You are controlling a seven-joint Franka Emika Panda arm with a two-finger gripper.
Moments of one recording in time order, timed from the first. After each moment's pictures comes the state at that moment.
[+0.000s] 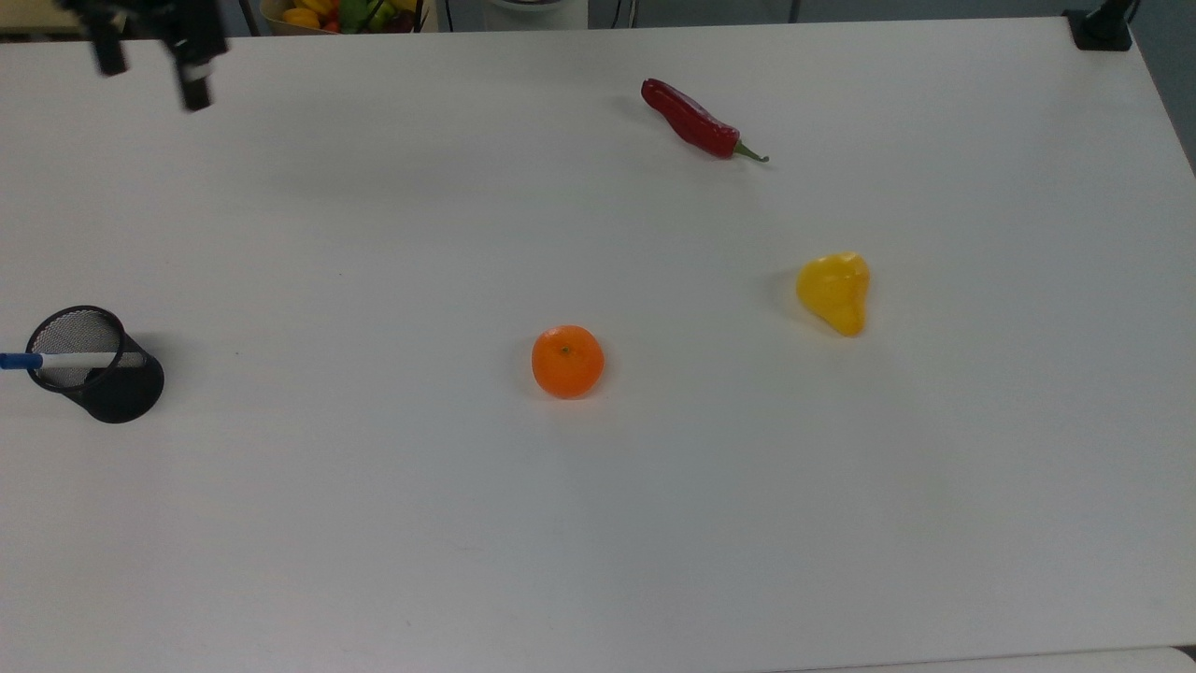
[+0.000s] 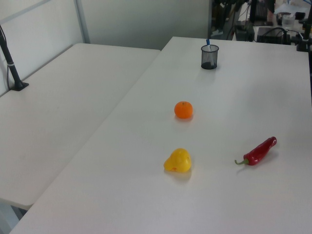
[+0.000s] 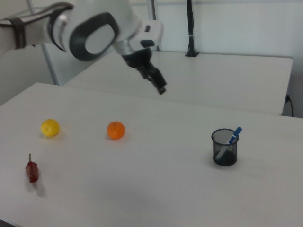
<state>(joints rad) -0.07 0.03 -0.21 -1.68 0.10 2.15 0.16</state>
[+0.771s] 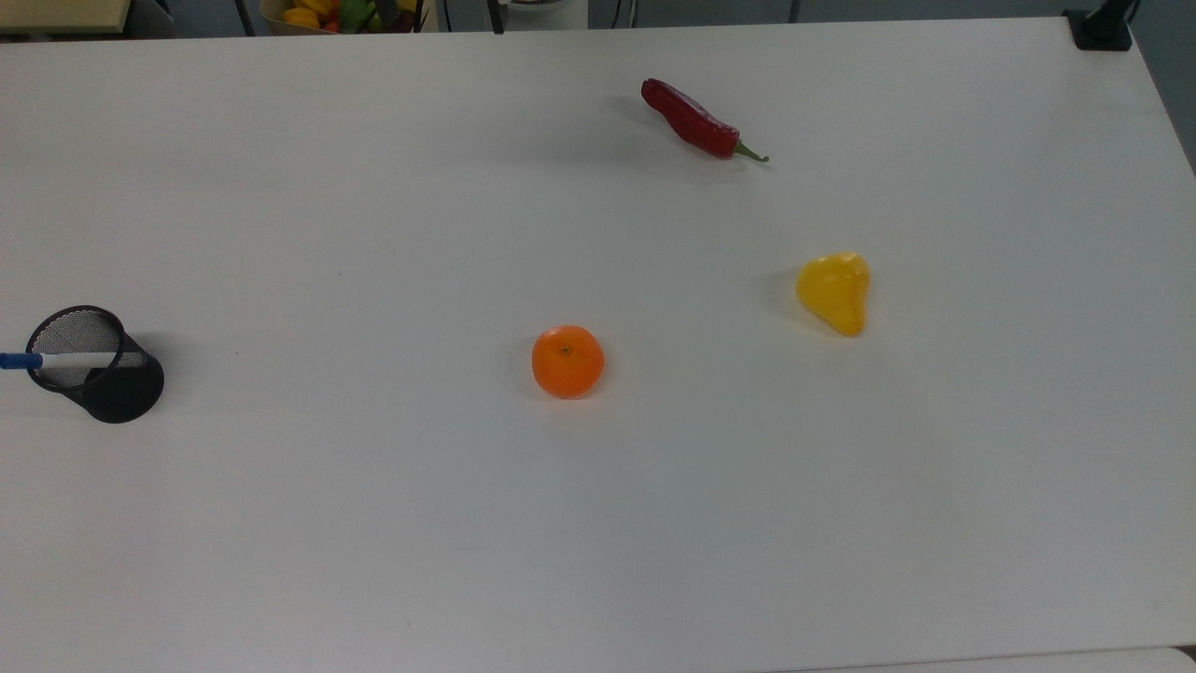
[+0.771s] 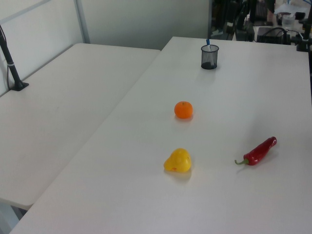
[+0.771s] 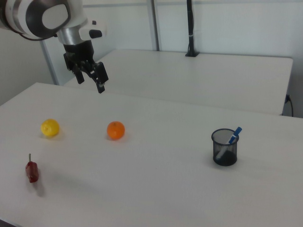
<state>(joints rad) -0.05 -0.04 0.04 -1.66 0.09 1.76 0.08</state>
